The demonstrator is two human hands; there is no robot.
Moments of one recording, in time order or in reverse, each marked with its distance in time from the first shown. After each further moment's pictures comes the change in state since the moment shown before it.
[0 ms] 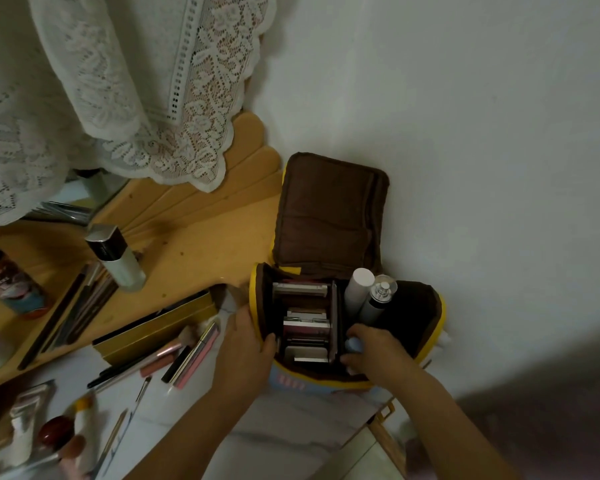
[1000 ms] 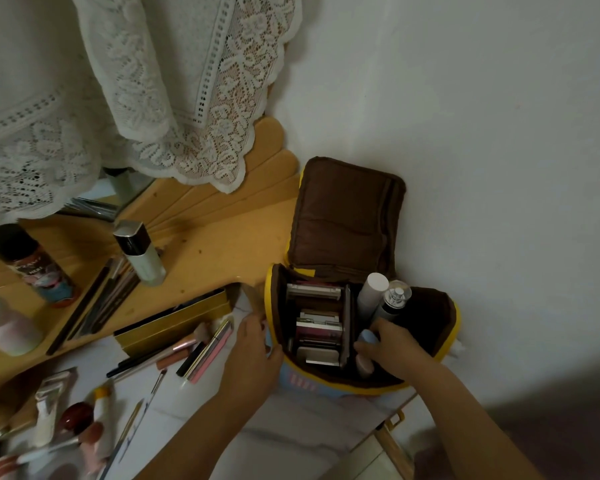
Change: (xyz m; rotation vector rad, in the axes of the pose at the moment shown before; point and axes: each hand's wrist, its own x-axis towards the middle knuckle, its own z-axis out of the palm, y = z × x) left_hand -0.007 -0.015 -0.002 -0.061 -0.027 0.012; right_hand 0.016 0.003 -0.009 0.061 -0.009 0.068
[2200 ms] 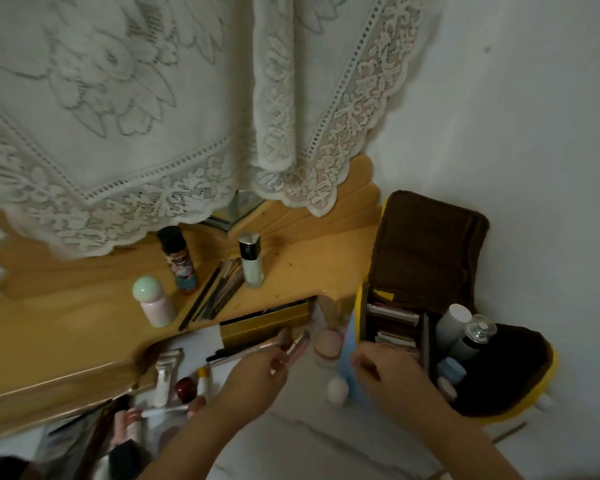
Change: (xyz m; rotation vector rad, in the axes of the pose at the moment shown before) left_hand -0.040 -0.027 -0.120 0.388 -0.110 -0.043; right_hand -0.080 -0.101 0.050 -0.108 0.027 -0.584
